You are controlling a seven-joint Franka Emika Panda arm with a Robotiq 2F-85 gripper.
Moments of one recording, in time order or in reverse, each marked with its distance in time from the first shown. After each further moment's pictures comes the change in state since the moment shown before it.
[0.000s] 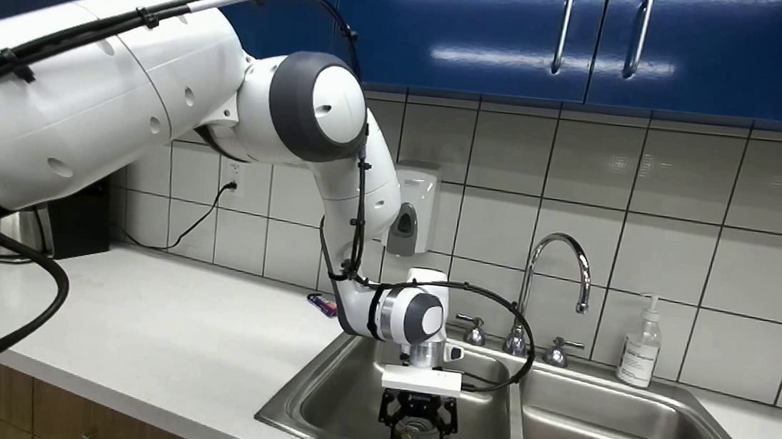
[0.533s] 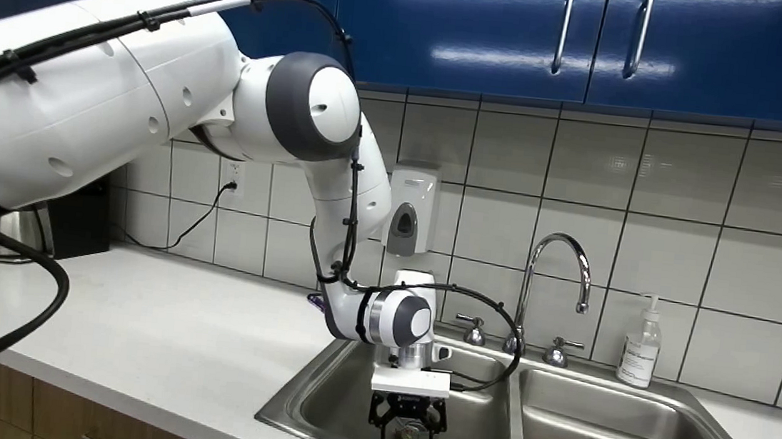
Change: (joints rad) arm 0.031 -0.001 0.000 -0.038 -0.020 0.053 0.002
